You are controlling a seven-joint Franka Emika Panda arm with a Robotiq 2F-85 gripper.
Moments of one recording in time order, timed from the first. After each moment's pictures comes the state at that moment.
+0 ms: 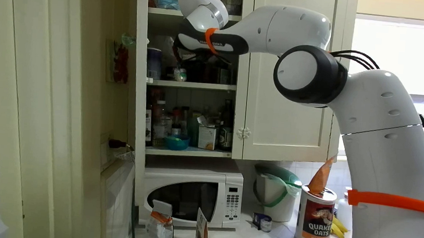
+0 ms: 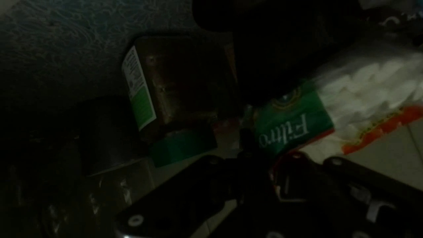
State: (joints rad) arm 0.04 0.32 0.25 -0.89 -1.01 1.91 1.31
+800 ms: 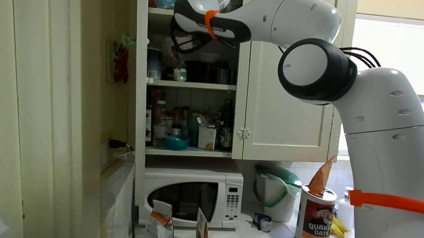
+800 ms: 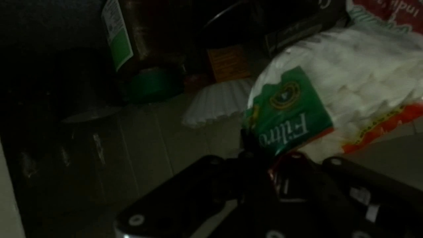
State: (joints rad) arm 0.09 0.28 0.28 -0.82 -1.05 1.91 1.19
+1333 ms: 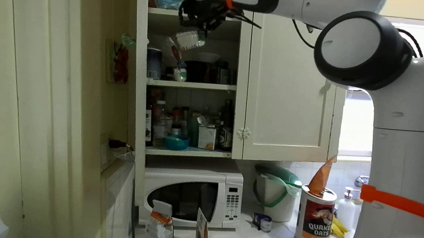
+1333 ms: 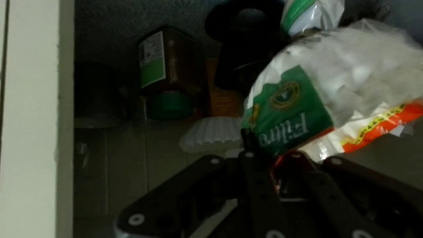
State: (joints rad) arm 0.01 0.05 0.31 -1.02 -0.70 1.87 0.83
